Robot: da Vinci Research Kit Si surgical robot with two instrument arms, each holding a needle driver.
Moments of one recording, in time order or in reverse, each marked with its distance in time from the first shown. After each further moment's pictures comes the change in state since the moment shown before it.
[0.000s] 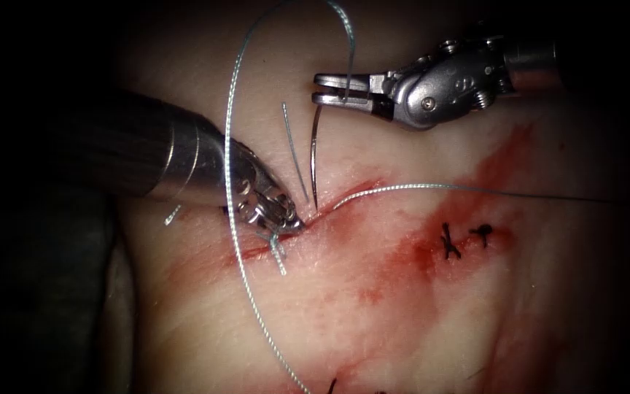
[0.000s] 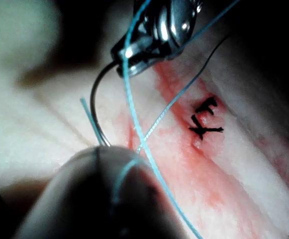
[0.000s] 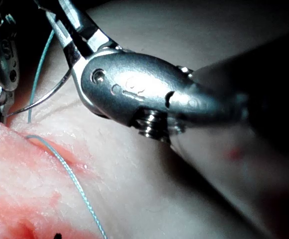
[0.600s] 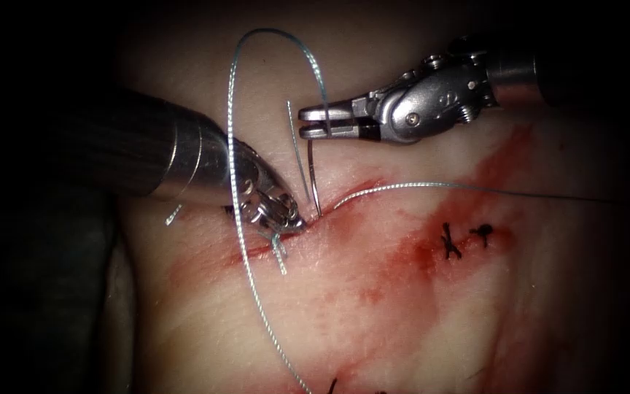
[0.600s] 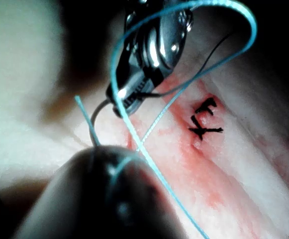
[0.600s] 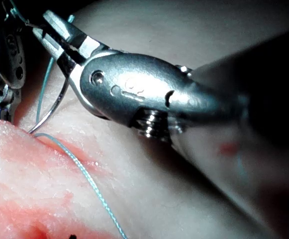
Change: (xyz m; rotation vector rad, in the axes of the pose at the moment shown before) right arm -0.001 -0.001 0.001 0.149 0.037 0.082; left arm 0.000 0.000 0.000 0.001 -0.002 0.007
